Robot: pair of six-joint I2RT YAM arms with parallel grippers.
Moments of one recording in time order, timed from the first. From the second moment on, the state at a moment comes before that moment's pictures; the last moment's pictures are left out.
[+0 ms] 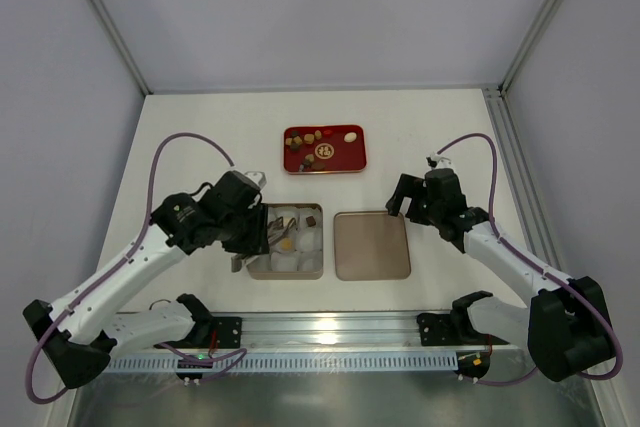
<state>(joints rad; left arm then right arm) -0.77 1.02 1.09 -1.14 -0.02 -0.60 0.33 1.11 0.57 -0.19 0.03 0.53</state>
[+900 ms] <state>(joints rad) -0.68 1.64 1.76 -1.11 -0.18 -0.45 0.33 1.04 0.57 -0.23 0.00 0.52</state>
